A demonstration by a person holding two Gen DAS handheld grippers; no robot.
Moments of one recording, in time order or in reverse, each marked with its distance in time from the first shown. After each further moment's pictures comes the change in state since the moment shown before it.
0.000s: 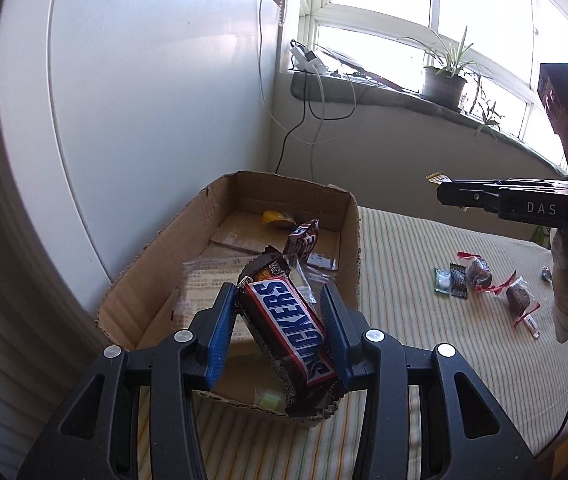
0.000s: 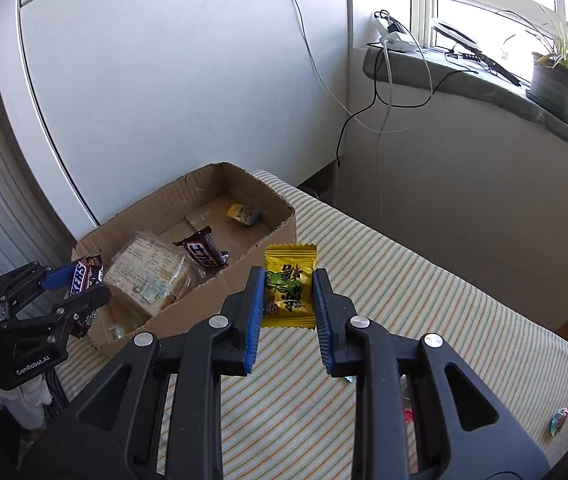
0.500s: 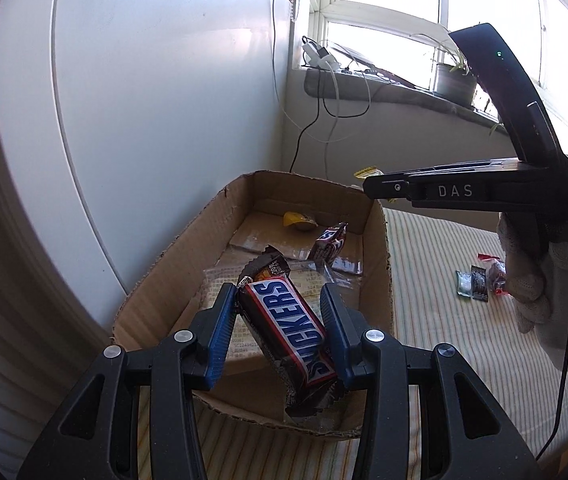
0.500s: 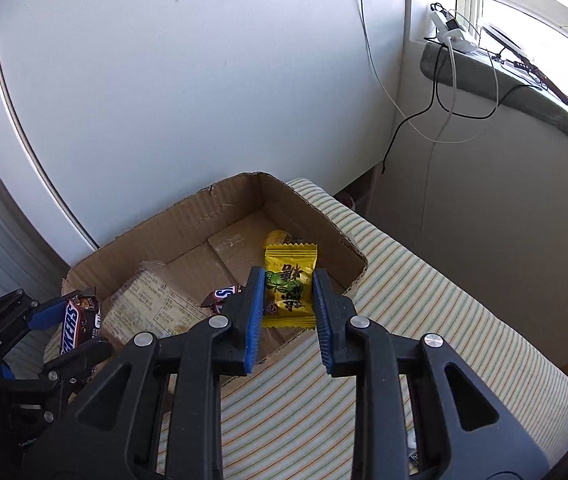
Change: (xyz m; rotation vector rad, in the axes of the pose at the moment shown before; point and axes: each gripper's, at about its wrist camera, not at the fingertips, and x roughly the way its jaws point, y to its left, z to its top) left arm 0.011 0.012 0.005 0.010 0.010 0.038; right arm 0.076 0.042 0.039 -0.066 0.056 0.059
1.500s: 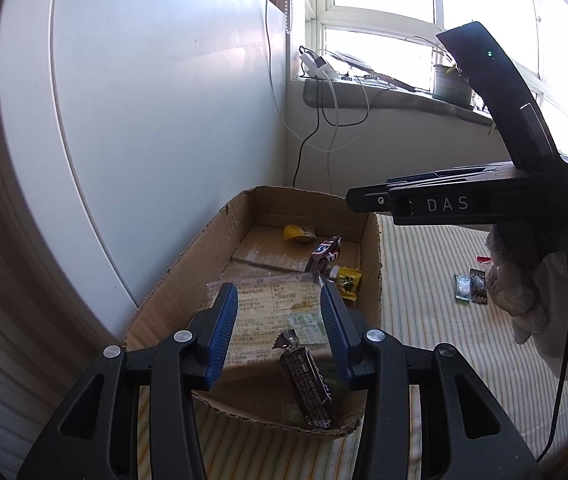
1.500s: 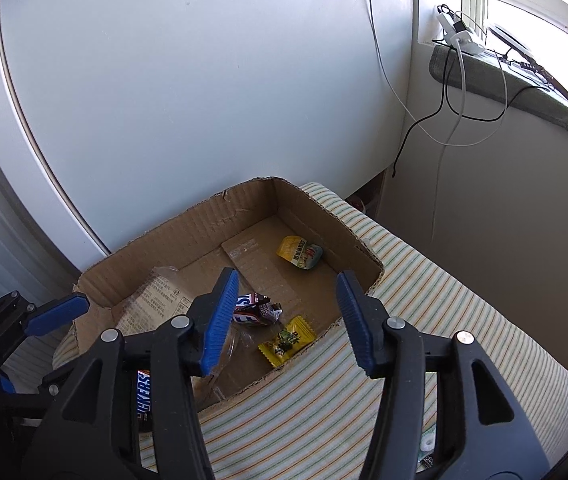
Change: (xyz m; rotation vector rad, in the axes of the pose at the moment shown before) left arm -0.015 -0.015 0.005 0.038 -0.034 0.043; right arm -0.012 0.004 -0.003 0.009 -0.030 0.028
